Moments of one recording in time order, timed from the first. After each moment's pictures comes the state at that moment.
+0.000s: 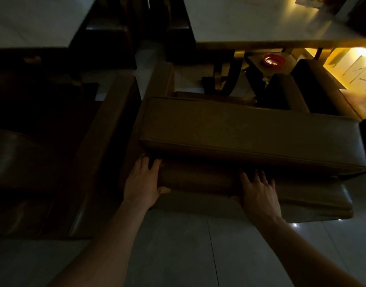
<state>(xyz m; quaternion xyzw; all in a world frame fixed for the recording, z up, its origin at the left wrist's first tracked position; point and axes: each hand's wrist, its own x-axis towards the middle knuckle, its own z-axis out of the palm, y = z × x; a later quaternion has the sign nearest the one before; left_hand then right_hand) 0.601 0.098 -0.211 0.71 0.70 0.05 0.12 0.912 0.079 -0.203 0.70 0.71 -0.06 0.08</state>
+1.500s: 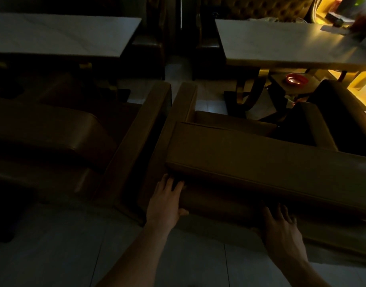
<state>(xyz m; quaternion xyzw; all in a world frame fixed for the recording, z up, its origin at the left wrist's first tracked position) 0.575 -0.027 -0.211 0.70 0.70 0.05 0.14 0.884 -0.046 -0.190 0.70 0.69 -0.13 0.11</state>
